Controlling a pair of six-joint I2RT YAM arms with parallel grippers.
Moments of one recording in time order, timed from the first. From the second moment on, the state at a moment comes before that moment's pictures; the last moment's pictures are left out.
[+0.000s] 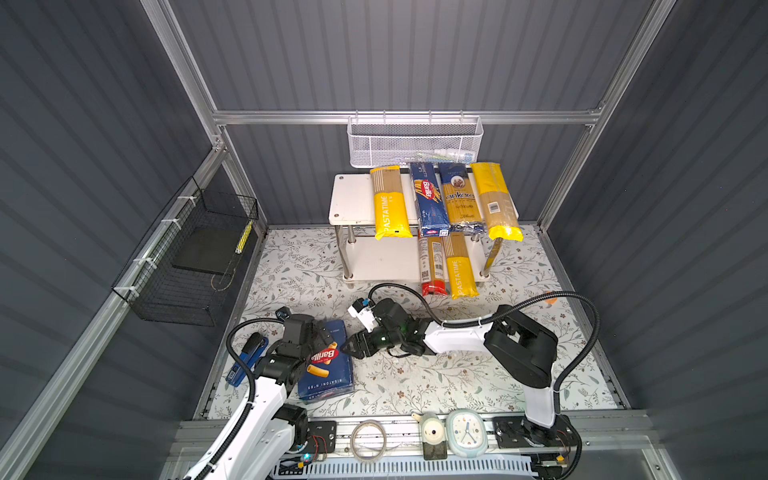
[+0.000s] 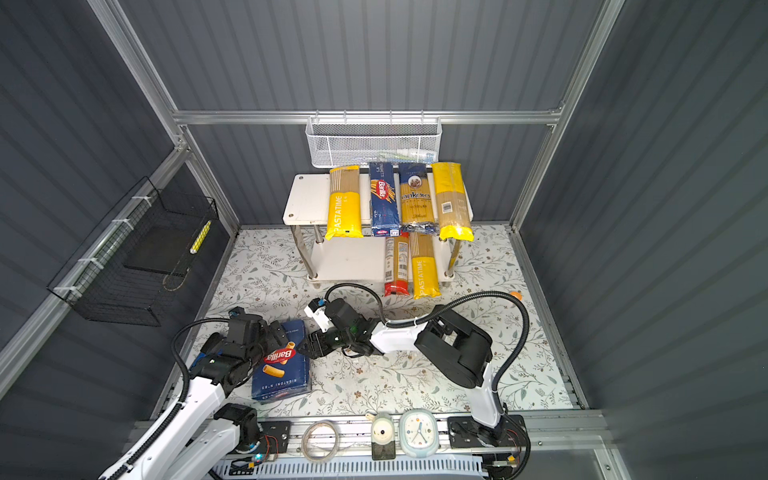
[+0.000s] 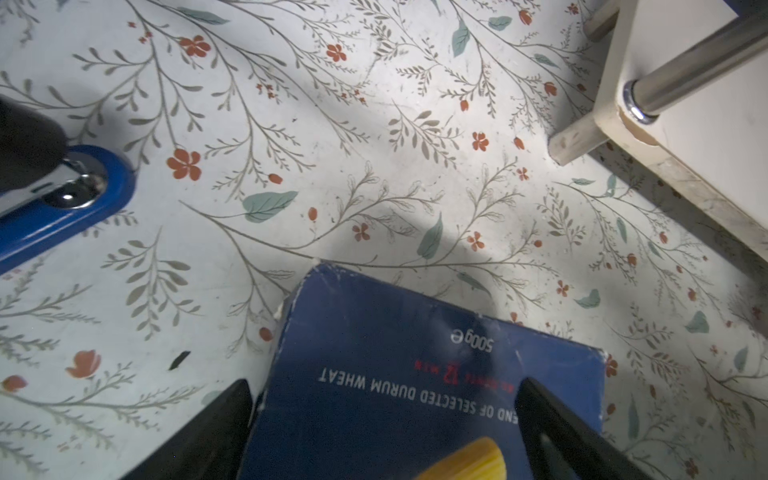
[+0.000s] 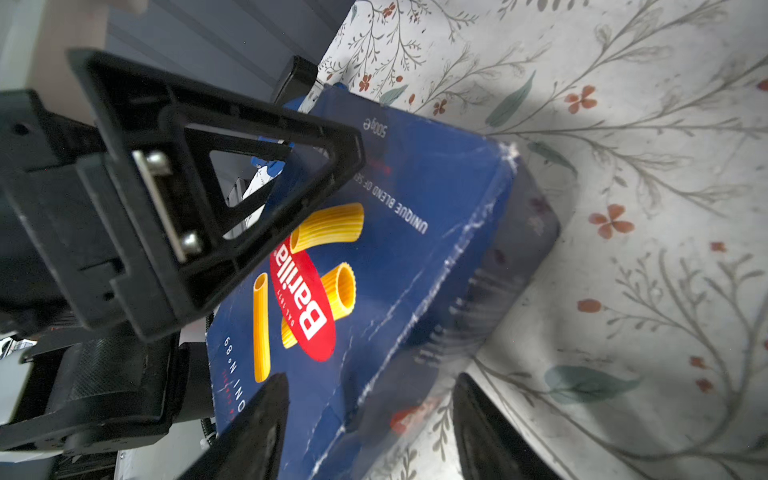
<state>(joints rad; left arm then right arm) -0.26 0.77 0.43 -0.52 -0.20 -0.68 1.04 1.98 1.13 0.28 -0.45 0.58</state>
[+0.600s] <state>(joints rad) -0.26 0.95 0.41 -0.15 0.10 -0.63 0.98 1.86 0.93 0.40 -0.43 0.67</state>
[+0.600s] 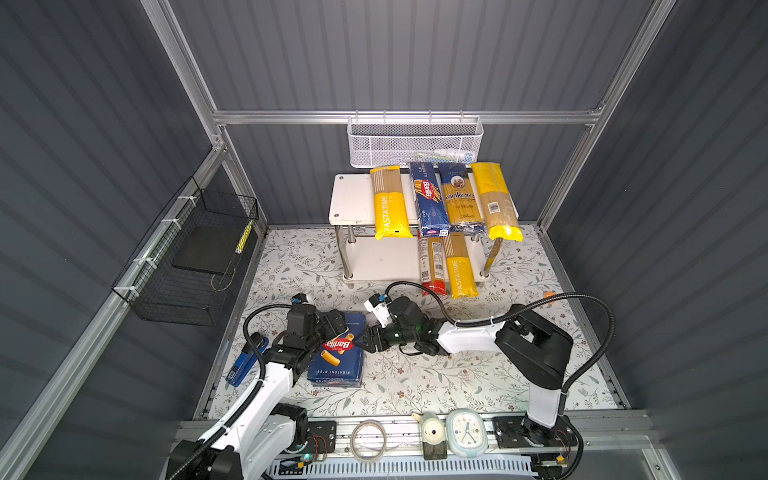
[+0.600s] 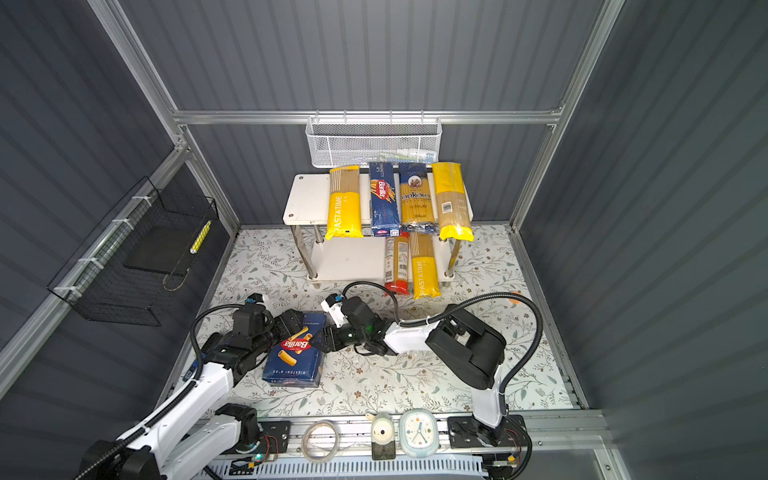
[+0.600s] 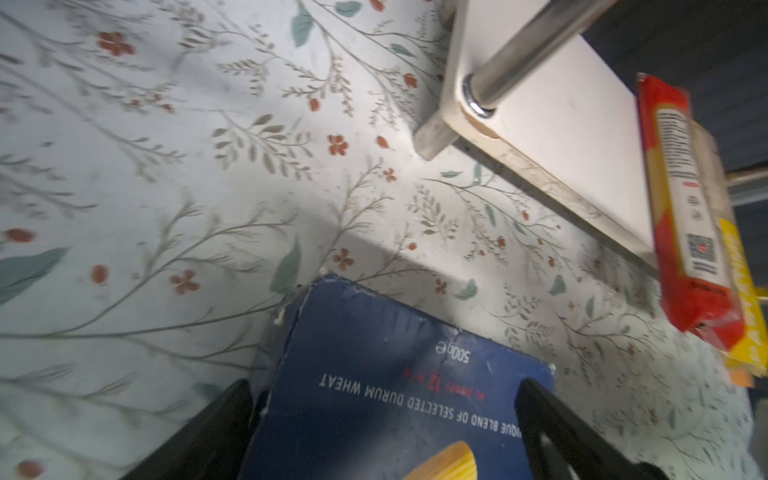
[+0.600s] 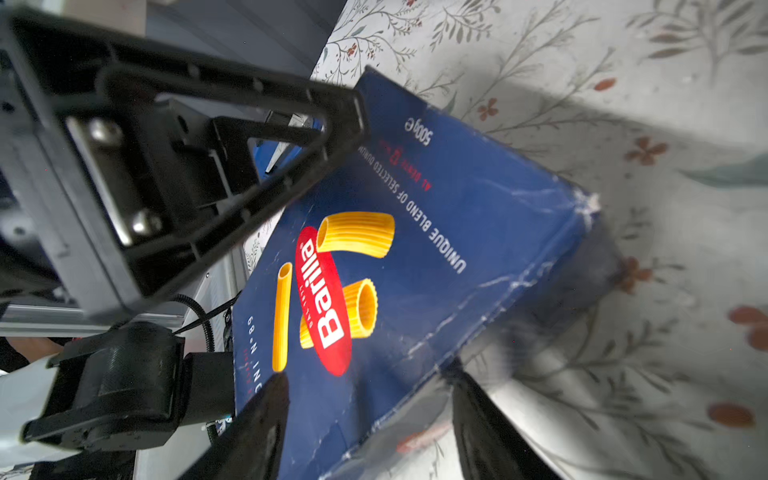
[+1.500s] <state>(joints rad) -0.30 1.07 0.66 -0.30 0.09 -0.51 0.96 1.32 0.57 0.15 -0.15 0.58</state>
